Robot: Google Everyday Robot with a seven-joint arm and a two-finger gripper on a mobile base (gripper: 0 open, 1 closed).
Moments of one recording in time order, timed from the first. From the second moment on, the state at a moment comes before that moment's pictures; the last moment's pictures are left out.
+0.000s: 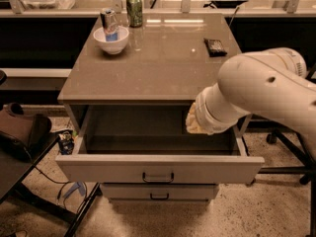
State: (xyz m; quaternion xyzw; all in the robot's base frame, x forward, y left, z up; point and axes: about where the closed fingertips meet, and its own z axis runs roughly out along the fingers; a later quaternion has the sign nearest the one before) arm 0.500 -0.096 0.789 -0.73 0.64 -0.06 0.23
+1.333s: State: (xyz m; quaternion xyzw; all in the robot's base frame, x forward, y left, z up) arm 0.538 -0.097 0.689 -0.72 0.67 -0.04 0.18
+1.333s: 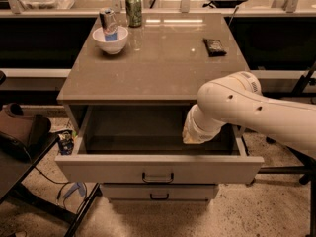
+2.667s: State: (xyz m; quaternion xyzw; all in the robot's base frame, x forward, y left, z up) arm 0.484 -0.103 0.654 -0.72 0.68 0.00 0.14
